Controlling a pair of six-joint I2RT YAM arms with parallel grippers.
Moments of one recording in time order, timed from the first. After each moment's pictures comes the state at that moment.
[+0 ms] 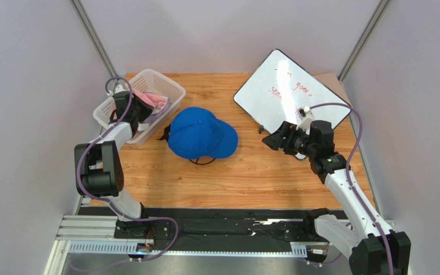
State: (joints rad) left arm 0.12 1.65 0.99 0.14 0.11 -0.69; right arm 0.19 0.94 0.68 -0.22 -0.47 0.56
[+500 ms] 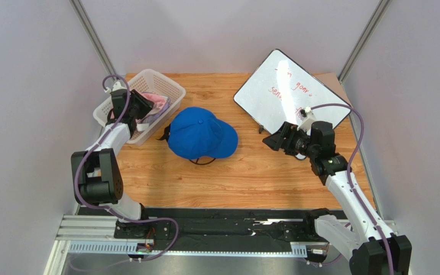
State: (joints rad) left arm 0.12 1.57 1.00 0.12 0.13 -0.67; right arm 0.19 0.91 0.68 -0.23 -0.46 0.56
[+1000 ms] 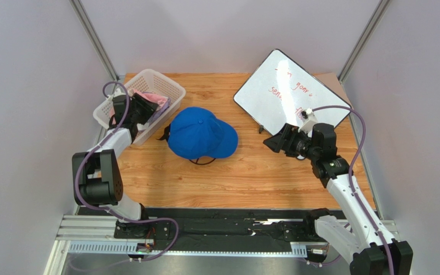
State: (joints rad) left arm 0.12 1.55 0.91 0.18 0.18 -0.78; right arm 0.19 0.88 0.67 -0.25 -0.46 0.56
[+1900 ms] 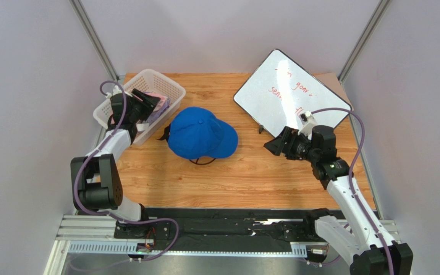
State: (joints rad) left arm 0.12 1.51 0.90 0.25 0.26 -0.88; right arm 0.19 0.86 0.65 -0.29 -0.45 0.54
